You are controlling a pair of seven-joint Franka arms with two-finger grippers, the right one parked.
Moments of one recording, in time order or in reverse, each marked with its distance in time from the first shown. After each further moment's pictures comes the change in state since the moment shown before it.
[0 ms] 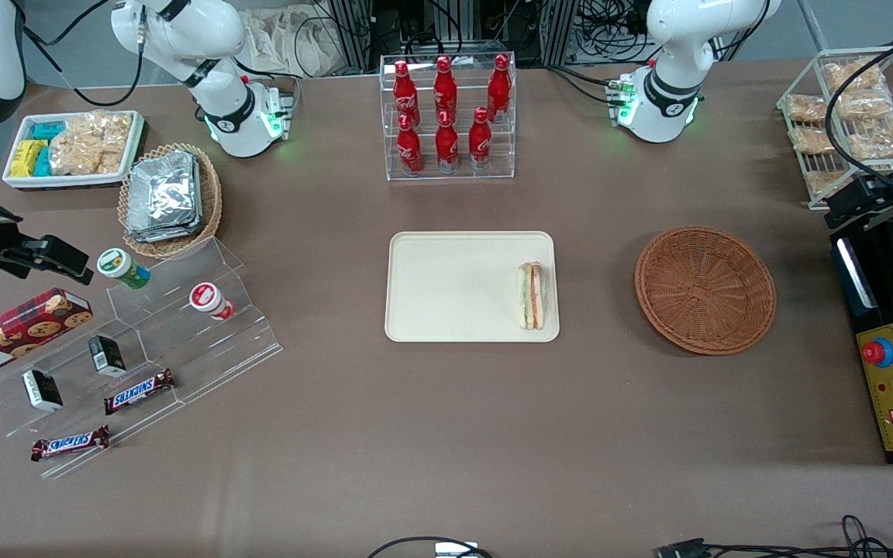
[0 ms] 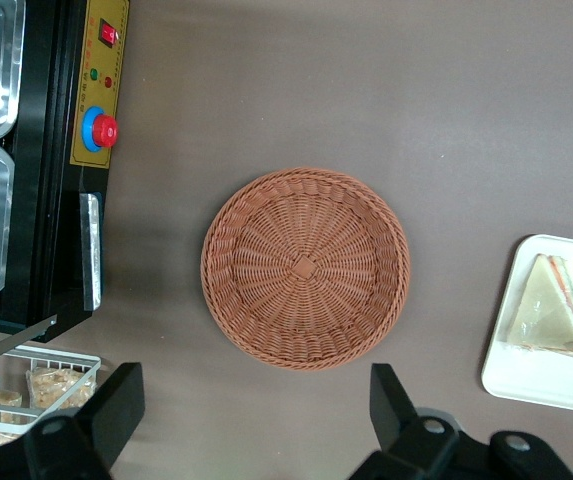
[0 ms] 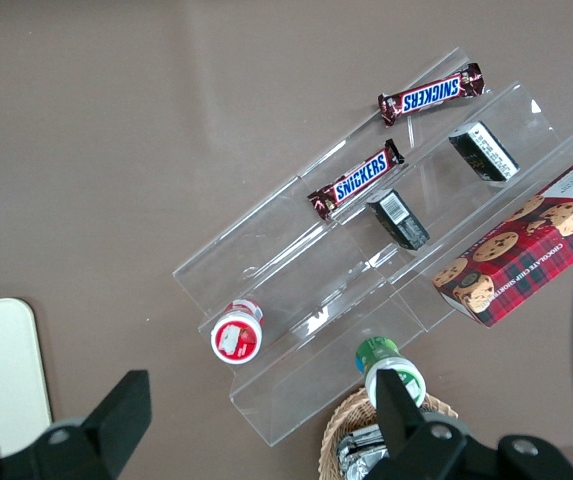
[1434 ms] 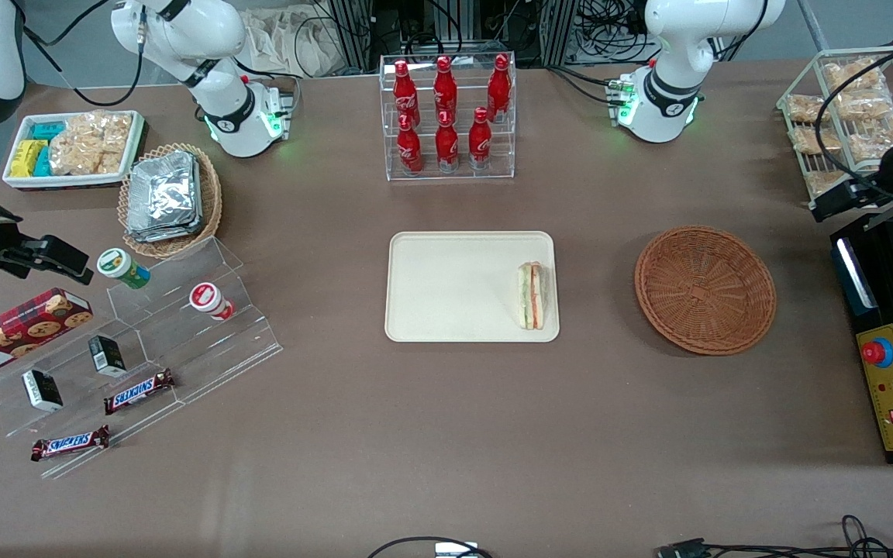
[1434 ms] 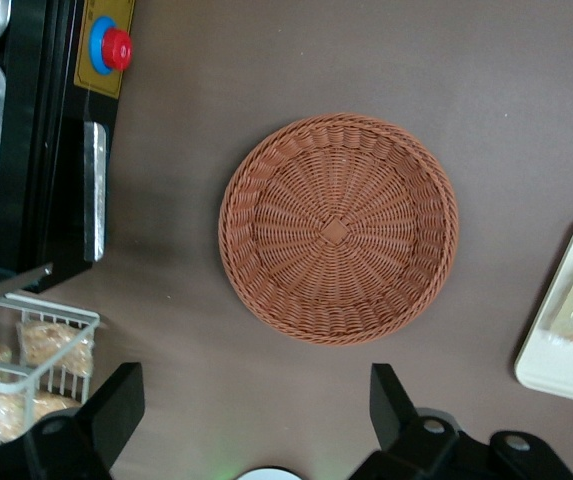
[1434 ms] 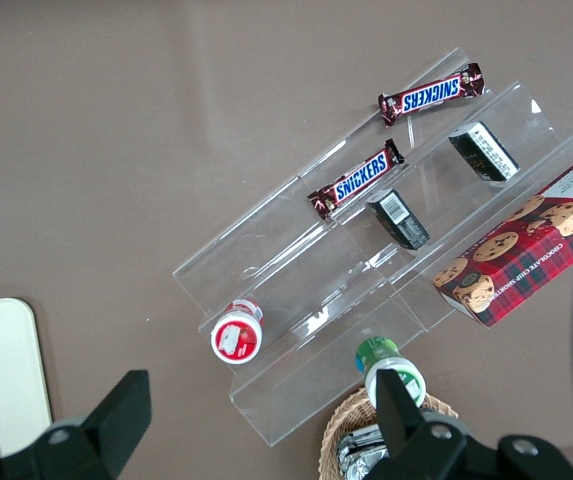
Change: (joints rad) arm -0.198 -0.072 0.262 -0.212 0.028 0.067 0.004
